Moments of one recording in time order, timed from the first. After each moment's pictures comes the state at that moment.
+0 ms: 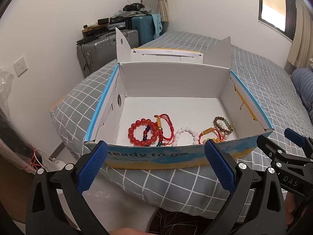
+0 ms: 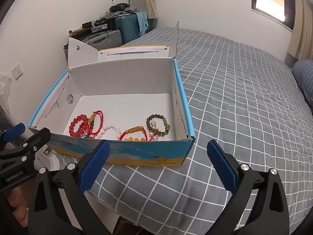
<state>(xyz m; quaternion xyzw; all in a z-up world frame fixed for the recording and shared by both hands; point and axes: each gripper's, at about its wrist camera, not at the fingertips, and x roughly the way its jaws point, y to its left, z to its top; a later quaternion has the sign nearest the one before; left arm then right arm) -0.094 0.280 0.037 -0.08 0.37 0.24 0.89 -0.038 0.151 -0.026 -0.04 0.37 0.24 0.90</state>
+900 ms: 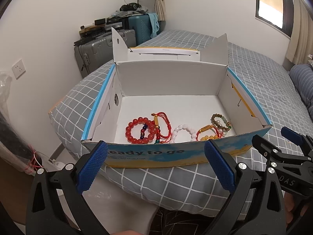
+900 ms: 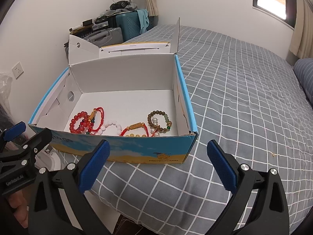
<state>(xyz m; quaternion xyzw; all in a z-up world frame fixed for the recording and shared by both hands) -0.092 0.275 0.035 -0.08 0.38 0.23 0.89 -0.039 0.154 -0.031 -0.04 0.38 0.24 0.89</state>
